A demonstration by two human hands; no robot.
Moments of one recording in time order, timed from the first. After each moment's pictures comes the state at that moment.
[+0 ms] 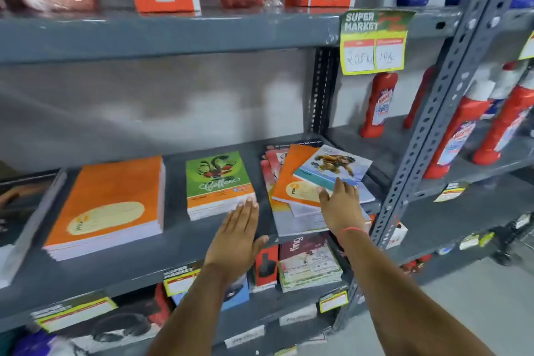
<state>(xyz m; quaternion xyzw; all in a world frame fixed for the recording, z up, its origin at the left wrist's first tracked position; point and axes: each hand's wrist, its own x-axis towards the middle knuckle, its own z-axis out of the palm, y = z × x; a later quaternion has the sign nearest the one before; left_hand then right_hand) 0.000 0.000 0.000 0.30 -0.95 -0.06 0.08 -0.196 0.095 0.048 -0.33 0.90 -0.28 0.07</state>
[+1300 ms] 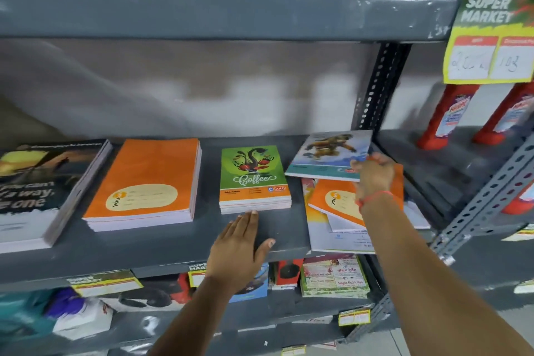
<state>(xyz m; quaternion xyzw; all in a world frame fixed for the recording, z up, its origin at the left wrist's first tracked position) 0.031 -0.013 -0.009 0.45 -0.88 -0.07 0.11 -0.219 0.011 0.092 -0.10 0.68 -0.68 0.26</state>
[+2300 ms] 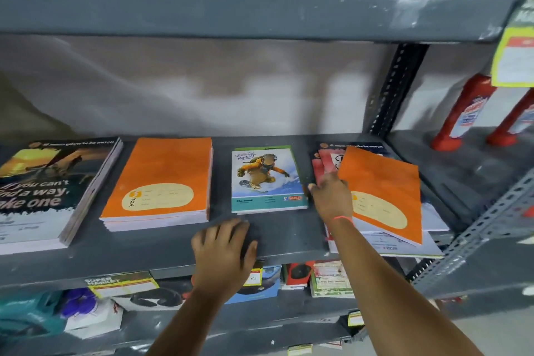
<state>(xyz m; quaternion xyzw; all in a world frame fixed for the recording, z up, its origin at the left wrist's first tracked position) 0.080 -0.019 -0.003 0.47 -0.85 0.01 0.21 -0.139 -0.025 0.046 -0.36 0.86 -0.34 0.12</state>
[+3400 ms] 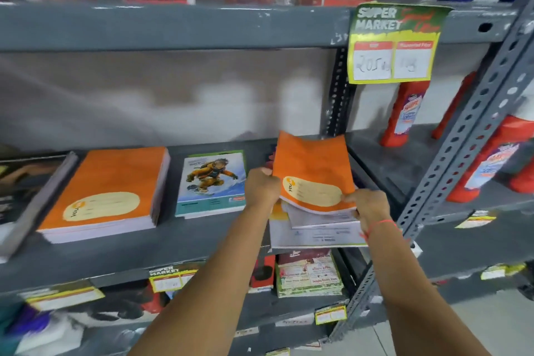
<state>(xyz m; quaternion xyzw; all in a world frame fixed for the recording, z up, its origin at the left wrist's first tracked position) -0.121 -0.019 0.081 0.53 -0.61 -0.48 0.33 -0.274 0.080 0.070 -0.10 0.82 -0.49 0.28</state>
